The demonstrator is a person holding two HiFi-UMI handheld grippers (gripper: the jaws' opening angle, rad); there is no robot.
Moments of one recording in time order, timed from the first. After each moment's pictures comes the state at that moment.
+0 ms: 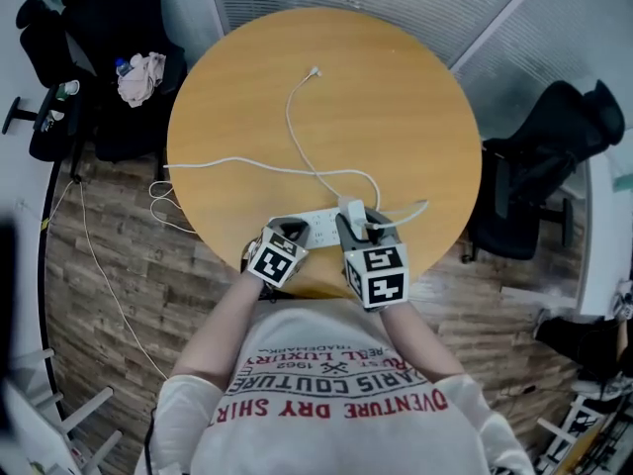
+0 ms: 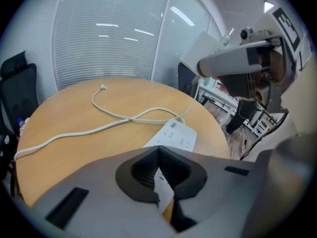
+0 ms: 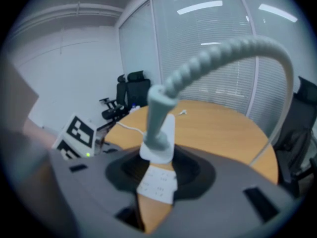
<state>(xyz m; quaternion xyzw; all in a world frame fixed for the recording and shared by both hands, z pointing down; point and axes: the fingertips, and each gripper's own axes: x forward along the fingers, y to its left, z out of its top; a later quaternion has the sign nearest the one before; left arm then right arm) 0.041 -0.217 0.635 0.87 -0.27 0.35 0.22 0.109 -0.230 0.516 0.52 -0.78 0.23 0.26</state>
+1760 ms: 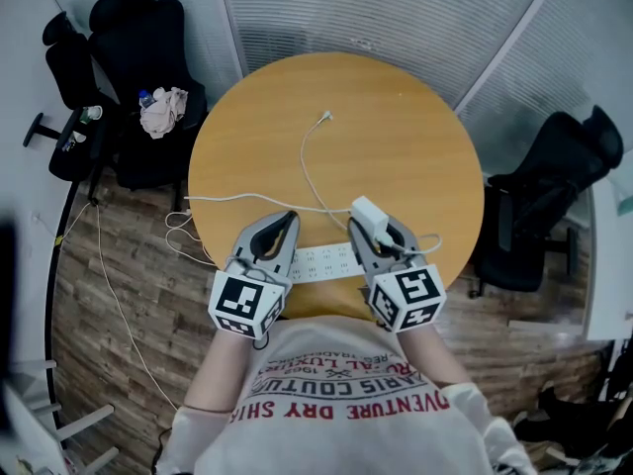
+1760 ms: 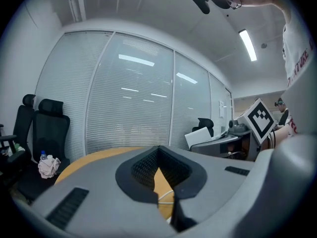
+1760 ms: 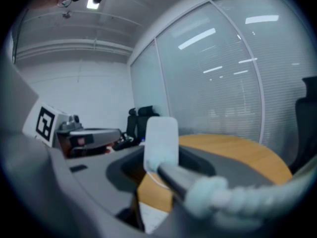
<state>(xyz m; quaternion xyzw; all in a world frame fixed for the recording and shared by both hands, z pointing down) -0.005 -0.267 0.366 0.90 -0.43 0.04 0.07 0.102 -0.262 0.392 0.50 -0.85 0.15 0.08</state>
